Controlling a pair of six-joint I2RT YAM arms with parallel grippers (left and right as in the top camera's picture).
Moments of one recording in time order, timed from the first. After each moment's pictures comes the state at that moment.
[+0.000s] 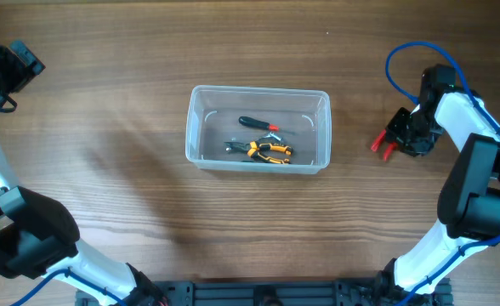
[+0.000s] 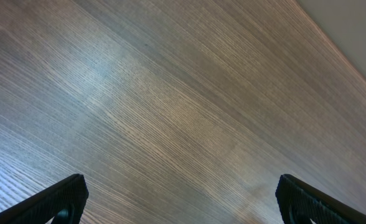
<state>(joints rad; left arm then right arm) 0.53 1.89 1.92 -1.12 0.16 -0.23 -0.24 1.96 1.23 -0.80 -0.04 0.42</state>
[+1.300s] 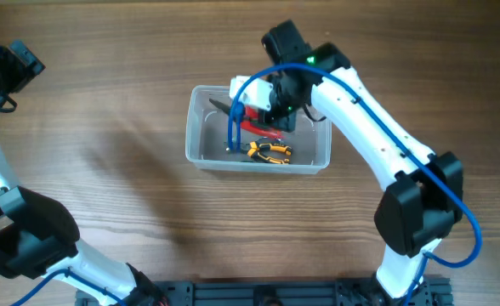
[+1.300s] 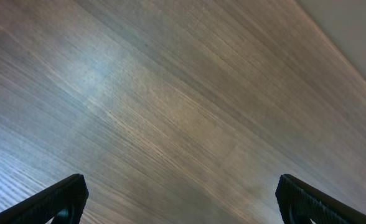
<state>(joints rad) 0.53 1.89 1.92 -1.12 0.15 -0.23 0.50 1.96 1.70 -1.07 -0.27 -0.93</state>
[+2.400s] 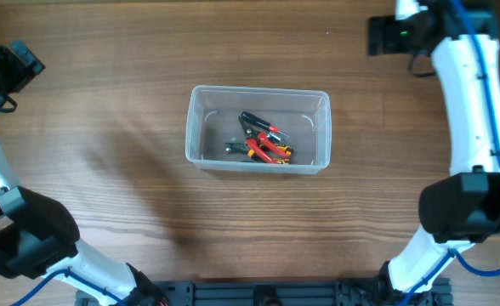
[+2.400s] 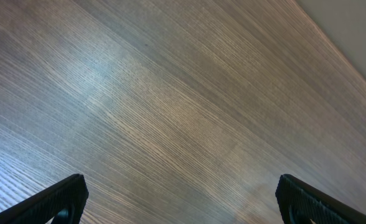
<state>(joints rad) 0.53 1.89 1.92 -1.12 0.16 -0.23 -0.03 1.93 1.99 -1.07 0.06 -0.06</state>
